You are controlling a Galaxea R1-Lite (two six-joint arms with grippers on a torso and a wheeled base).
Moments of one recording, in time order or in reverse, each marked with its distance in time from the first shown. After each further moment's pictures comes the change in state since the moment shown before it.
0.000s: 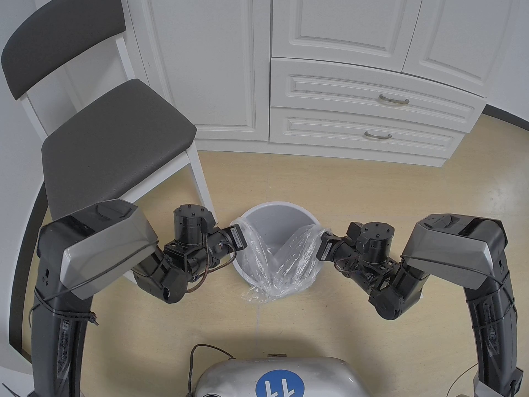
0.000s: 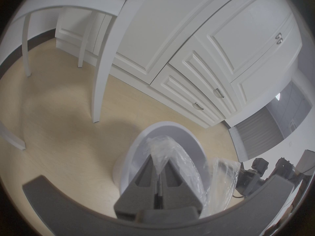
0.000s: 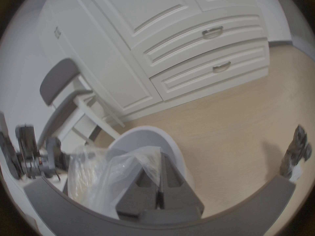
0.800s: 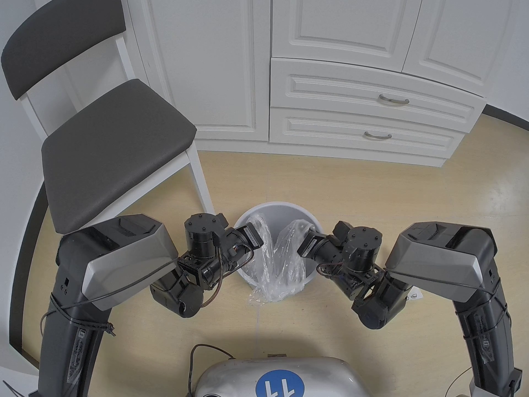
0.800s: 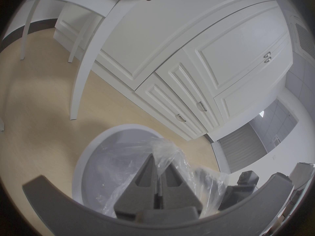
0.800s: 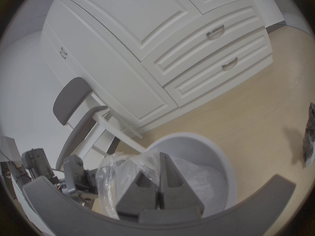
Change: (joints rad) left arm -0.068 0.073 -0.009 -0.258 0.010 -0.129; right arm 0.090 0.029 -0.045 -0.135 -0.023 0.162
